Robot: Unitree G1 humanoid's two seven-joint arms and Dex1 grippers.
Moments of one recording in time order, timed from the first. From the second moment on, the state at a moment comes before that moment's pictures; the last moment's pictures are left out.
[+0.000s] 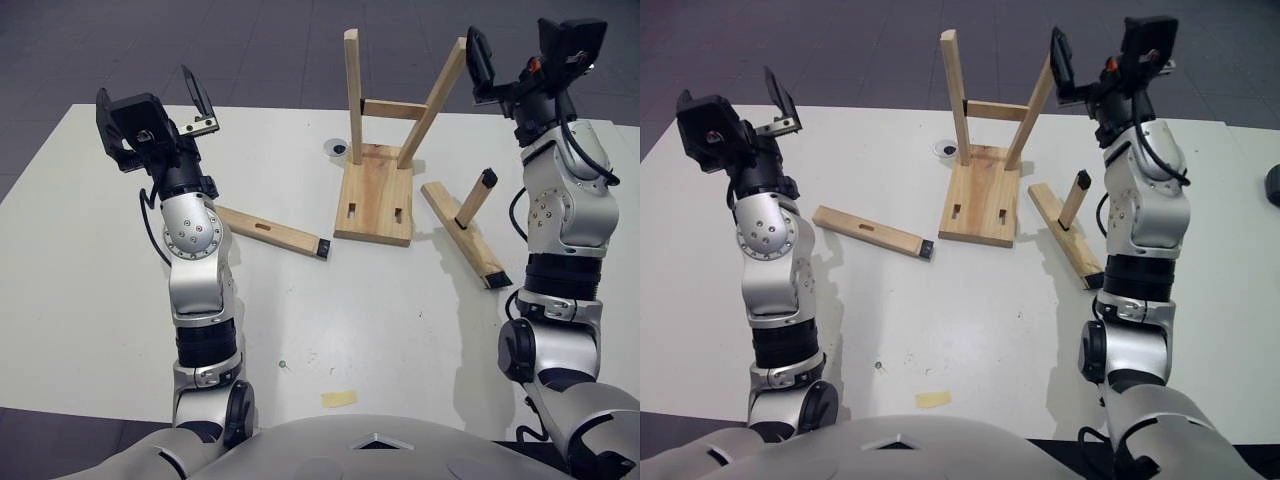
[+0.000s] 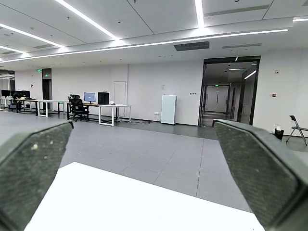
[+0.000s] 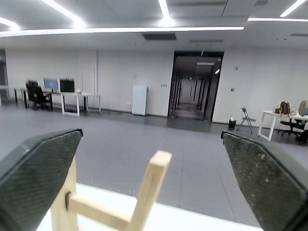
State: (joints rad) left arm -0.34 -0.01 0.13 -0.29 0.14 0.16 0.29; right arm -0.63 -0.39 -0.19 0.11 0.26 0.32 0.26
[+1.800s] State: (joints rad) left arm -0.31 -0.02 0.13 -0.27 0.15 0.18 0.30; right arm -0.40 -0.42 -0.20 0.11 0.21 0.27 0.29
